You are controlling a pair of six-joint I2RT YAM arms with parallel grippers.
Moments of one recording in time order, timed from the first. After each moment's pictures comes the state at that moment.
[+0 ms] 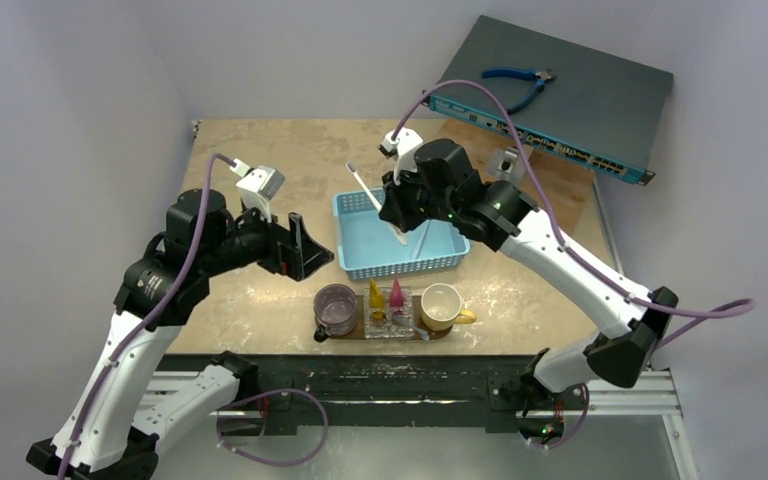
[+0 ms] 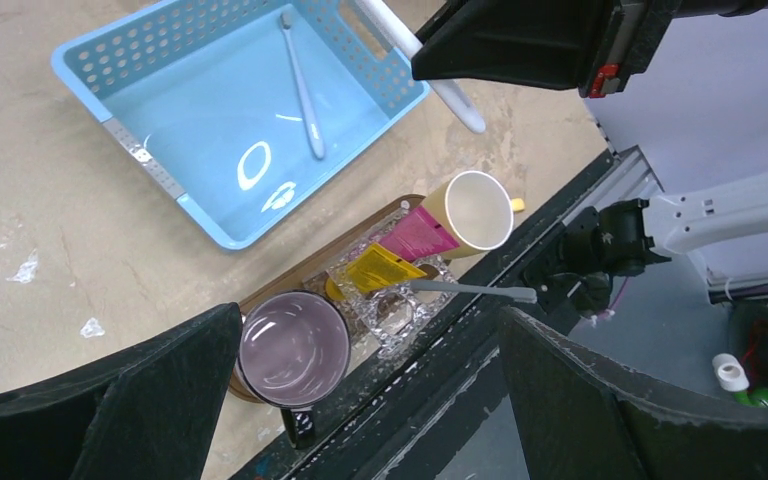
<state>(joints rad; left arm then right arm) -0.43 0.83 1.23 -0.86 0.38 -0.31 0.82 1.46 1.59 -0.69 -0.01 0.14</state>
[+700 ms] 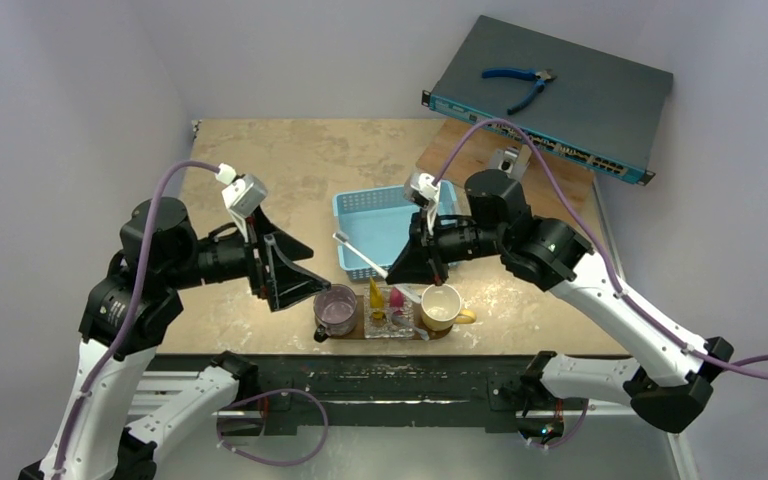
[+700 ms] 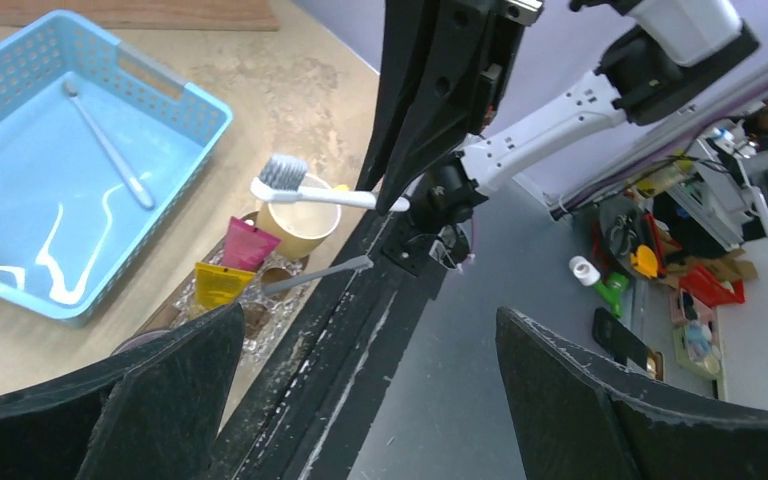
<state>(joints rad) -0.43 0.79 1.35 -0.85 0.74 -0.34 0.82 1.15 1.35 -0.65 -0.62 0.12</state>
